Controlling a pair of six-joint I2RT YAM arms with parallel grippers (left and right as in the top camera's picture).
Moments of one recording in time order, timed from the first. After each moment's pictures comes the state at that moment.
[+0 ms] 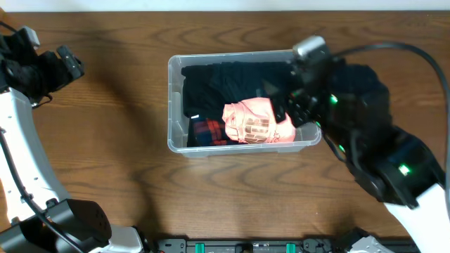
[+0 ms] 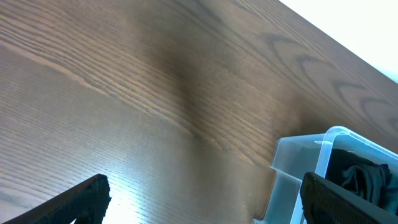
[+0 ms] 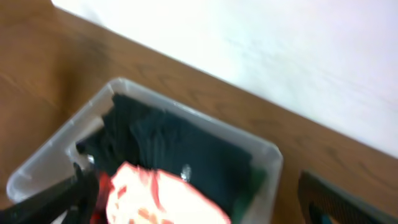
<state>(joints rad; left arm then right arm) 0.48 1.65 1.76 -1.13 0.30 -0.10 0.58 1.16 1.45 -0.78 0.15 0.00</state>
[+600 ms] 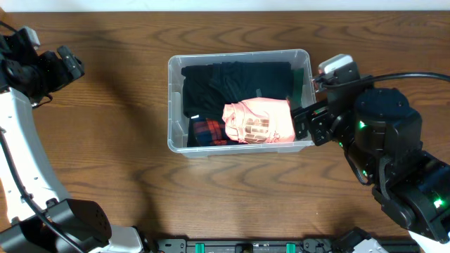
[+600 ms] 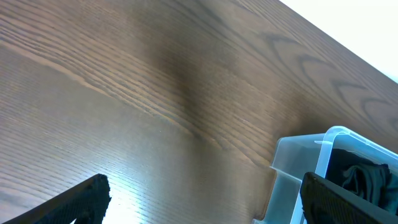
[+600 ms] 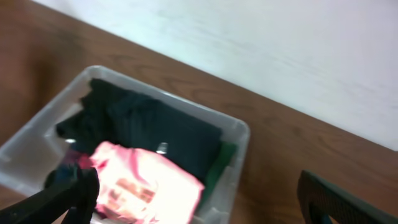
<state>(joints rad) 0.48 1.65 1.76 -1.13 0.30 -0.10 0.58 1.06 1.45 -0.88 0.25 -0.01</state>
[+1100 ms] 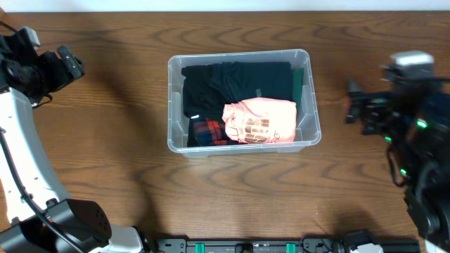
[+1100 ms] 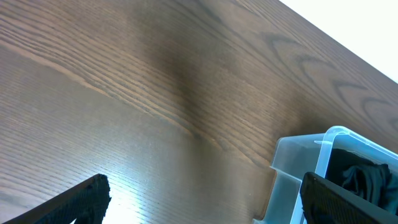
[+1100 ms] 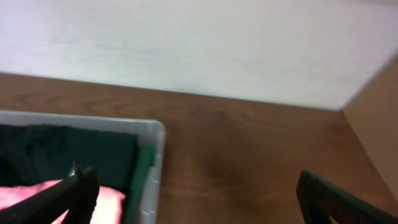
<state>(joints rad) 0.48 1.65 1.76 -1.13 0.30 -0.10 0.17 0.91 1.33 -0.81 0.17 0.00</state>
